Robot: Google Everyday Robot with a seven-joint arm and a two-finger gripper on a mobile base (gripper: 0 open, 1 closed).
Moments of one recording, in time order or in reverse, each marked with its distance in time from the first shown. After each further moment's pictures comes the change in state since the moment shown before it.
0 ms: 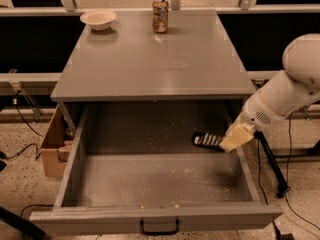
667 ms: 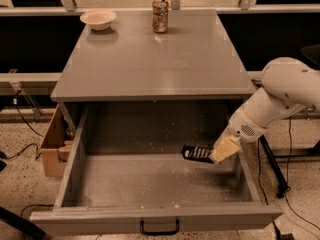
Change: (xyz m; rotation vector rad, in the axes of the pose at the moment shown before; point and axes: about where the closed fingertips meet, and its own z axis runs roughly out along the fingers) arm 0.006 0.006 0.065 -0.117 0.014 -0.033
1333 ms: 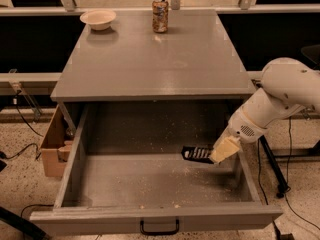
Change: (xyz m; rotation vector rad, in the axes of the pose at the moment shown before) arm 0.000 0.001 0.002 -0.005 0.002 -0.002
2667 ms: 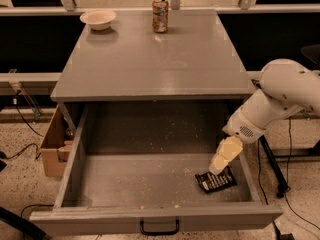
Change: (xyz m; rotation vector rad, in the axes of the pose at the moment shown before) arm 0.000 0.002 0.003 -0.007 0.004 -0.003
